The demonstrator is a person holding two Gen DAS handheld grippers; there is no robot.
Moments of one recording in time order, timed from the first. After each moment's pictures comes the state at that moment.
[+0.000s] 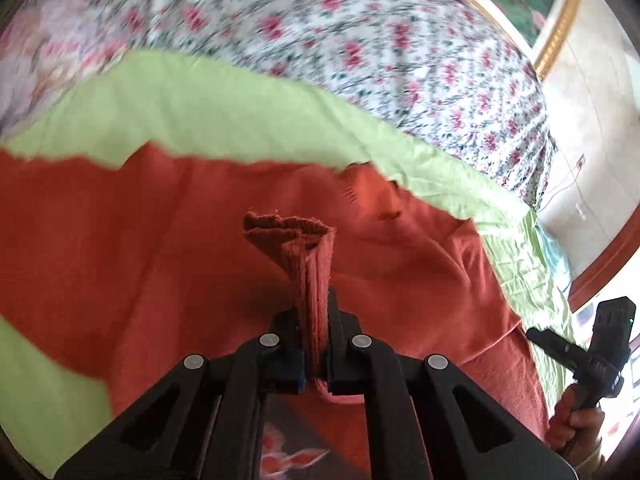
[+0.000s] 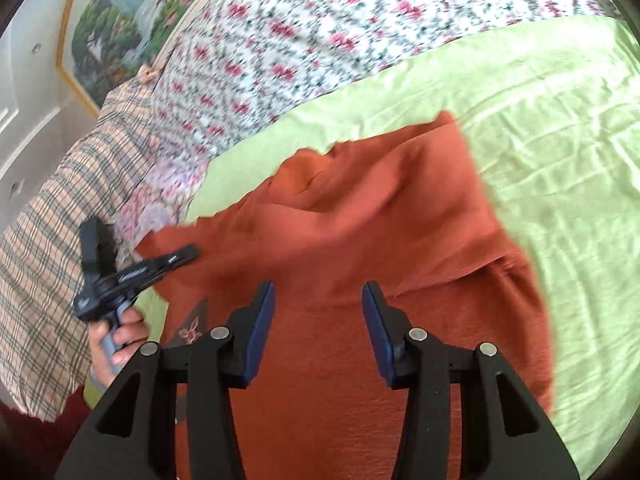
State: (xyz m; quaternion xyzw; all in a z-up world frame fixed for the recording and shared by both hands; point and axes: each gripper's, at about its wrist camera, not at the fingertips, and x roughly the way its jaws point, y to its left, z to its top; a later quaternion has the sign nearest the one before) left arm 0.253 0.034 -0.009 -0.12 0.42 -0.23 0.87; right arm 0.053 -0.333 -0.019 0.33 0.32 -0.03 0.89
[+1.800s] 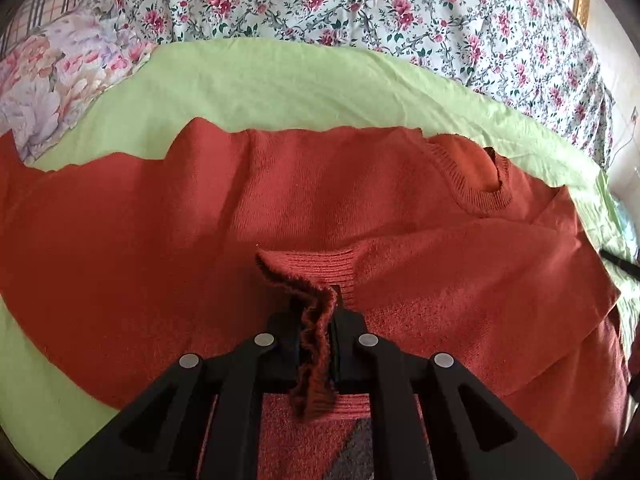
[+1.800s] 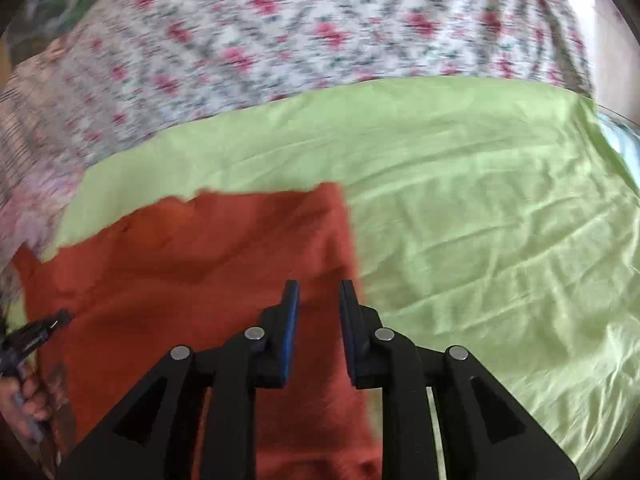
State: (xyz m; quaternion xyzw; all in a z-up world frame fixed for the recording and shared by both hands) left arm 0.281 0.028 -0.045 0.00 0.43 -0.14 0.89; right arm 0.119 -0.396 -0.025 0.20 0.39 -0.19 0.88
